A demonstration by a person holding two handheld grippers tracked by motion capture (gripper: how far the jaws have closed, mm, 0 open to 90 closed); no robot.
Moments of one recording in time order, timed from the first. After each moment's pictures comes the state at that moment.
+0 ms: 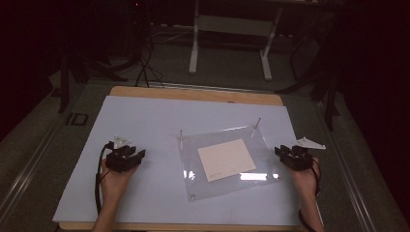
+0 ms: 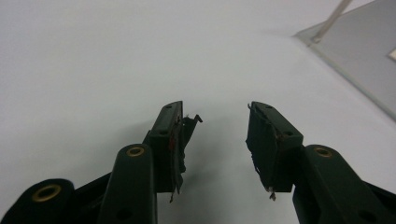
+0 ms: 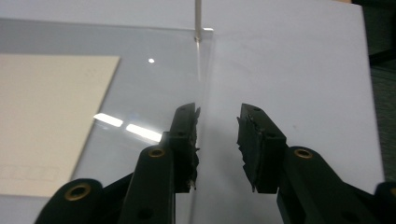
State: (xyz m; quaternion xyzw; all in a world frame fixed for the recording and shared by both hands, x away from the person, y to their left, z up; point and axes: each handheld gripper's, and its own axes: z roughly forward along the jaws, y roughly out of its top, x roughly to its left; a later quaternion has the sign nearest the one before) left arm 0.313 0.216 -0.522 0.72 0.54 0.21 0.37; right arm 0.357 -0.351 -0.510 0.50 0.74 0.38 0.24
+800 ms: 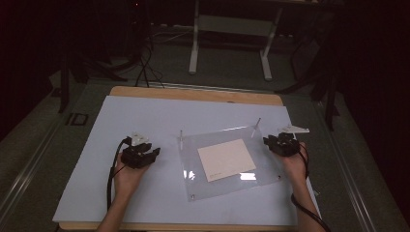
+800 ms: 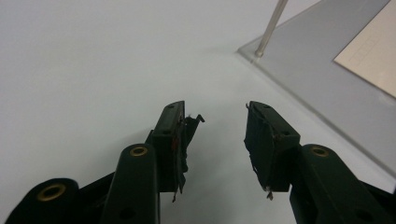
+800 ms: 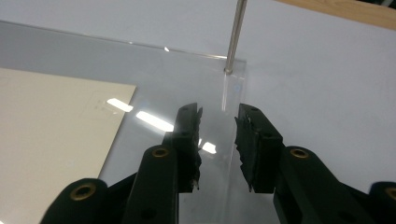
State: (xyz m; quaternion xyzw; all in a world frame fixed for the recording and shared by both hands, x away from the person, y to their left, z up) left arm 0.329 0.173 -0.515 0.76 0.49 0.20 0.38; right arm 0.406 -0.320 -0.506 0.46 0.78 0.37 0.22
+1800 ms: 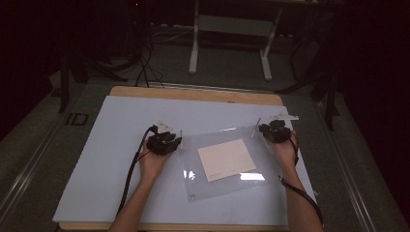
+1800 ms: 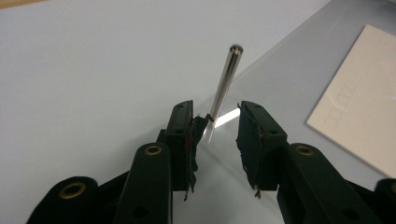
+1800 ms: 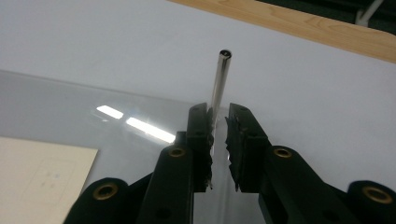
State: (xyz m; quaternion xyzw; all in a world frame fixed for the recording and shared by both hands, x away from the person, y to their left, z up) left arm 0.387 0.114 -0.523 0.77 0.47 0.19 0.39; right arm 0.454 -0.302 -0.509 0.47 0.77 0.37 0.24
